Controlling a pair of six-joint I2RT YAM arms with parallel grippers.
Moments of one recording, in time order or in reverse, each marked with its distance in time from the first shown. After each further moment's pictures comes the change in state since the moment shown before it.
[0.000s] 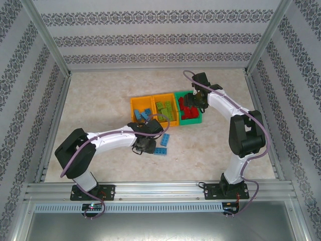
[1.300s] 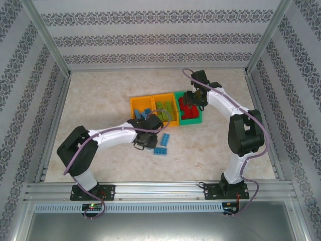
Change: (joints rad) left arm 0.046 0.012 0.017 0.061 0.019 0.049; right arm 0.006 0.018 0.053 -0.024 0.009 -0.007
